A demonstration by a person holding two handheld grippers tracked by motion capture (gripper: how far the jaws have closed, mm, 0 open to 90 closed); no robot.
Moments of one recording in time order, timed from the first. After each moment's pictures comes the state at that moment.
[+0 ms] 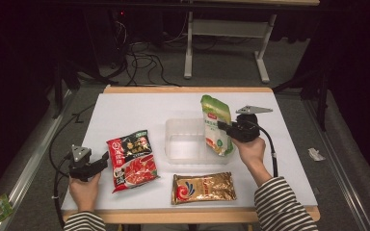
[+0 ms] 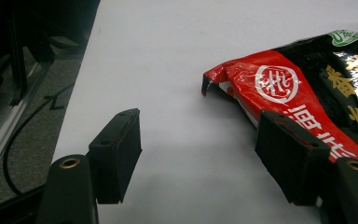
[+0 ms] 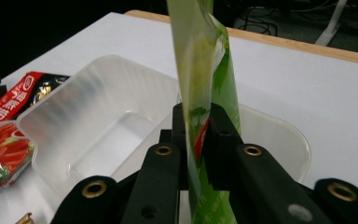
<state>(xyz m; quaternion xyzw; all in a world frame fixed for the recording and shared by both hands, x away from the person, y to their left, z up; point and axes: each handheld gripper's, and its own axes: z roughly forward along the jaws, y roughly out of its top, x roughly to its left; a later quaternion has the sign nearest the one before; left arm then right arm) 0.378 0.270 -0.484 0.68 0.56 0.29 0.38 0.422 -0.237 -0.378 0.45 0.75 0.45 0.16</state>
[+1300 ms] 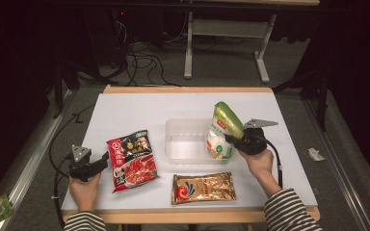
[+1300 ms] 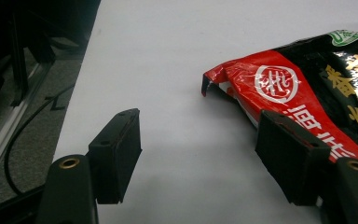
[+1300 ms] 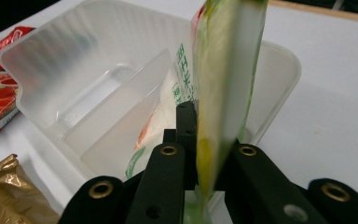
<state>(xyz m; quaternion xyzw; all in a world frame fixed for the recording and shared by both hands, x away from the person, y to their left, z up) 0.378 0.270 -0.484 0.68 0.56 0.30 0.38 0.399 -0.260 -0.408 0.45 0.77 0.43 0.16</state>
